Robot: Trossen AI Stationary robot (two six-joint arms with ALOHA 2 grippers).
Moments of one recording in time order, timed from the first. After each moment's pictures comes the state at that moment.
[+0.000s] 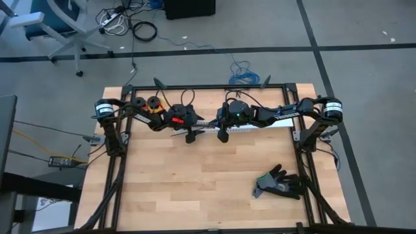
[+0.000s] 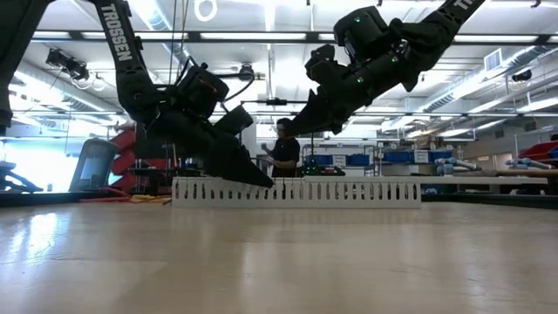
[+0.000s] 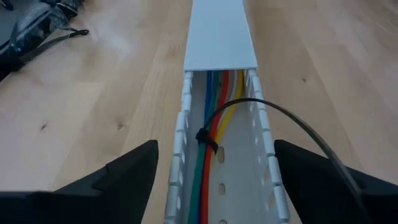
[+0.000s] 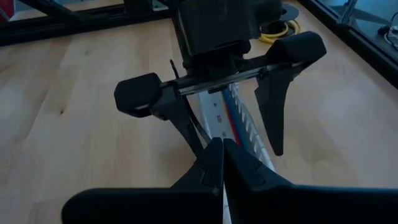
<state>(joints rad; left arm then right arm) 0.37 1.81 0.63 0.69 0.21 0.20 -0.21 1.64 0.86 0.34 -0.11 0.05</state>
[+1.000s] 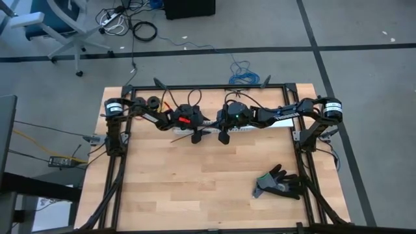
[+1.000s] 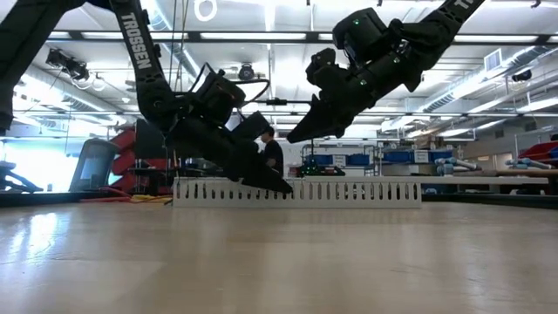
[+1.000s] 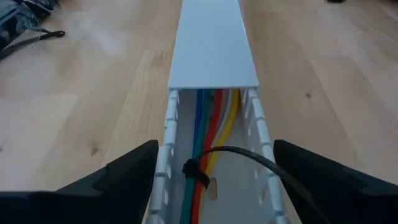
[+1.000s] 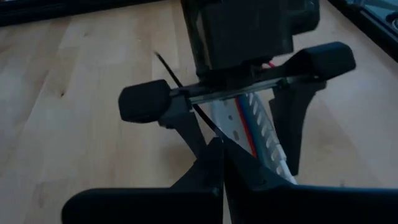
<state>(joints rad) 0.35 1.92 0.74 0.69 0.24 0.17 -0.20 1.64 0.86 0.28 -0.11 0.04</state>
